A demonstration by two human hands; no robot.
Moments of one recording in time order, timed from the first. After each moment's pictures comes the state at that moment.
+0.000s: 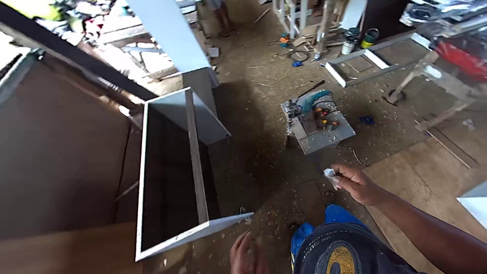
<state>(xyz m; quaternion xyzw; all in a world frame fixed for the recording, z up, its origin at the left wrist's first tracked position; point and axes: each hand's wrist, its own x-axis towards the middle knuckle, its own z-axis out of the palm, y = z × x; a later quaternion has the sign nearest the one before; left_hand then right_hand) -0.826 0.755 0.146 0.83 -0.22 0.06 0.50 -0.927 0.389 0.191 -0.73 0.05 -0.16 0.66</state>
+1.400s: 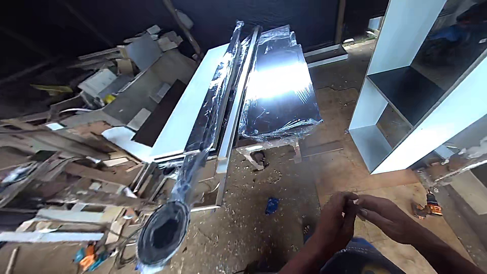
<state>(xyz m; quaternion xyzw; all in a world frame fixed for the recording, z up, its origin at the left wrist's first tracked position) -1.139 -0.365 0.187 0.13 -0.77 -0.54 0.31 -1.314 -0.260 0.175 -0.56 0.56 -0.47 0.38</state>
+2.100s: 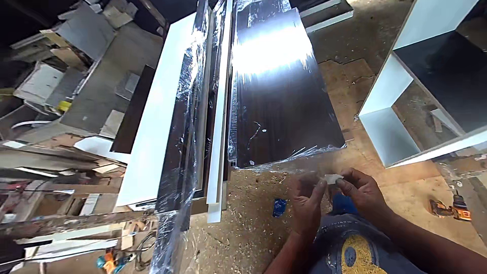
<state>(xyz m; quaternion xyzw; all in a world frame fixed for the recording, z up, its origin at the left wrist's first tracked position) -1.221 -0.619 0.167 0.22 -0.48 -0.70 0.48 -1.358 -0.538 0.156 -0.37 0.50 -0.69 0.37</state>
